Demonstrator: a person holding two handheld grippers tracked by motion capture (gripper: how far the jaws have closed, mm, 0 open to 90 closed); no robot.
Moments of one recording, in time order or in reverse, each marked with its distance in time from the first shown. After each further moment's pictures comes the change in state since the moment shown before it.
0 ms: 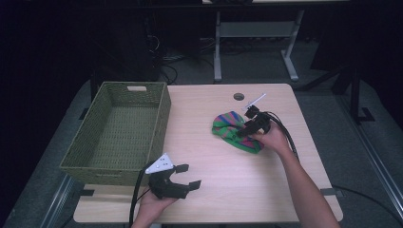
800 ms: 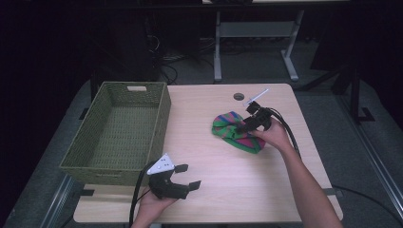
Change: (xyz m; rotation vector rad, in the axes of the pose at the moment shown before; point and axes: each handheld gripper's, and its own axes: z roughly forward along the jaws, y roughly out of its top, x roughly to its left) left arm 0.000 -0.001 0.000 0.020 0.031 0.028; right arm -0.001 0.009 -0.014 -0.045 0.068 0.013
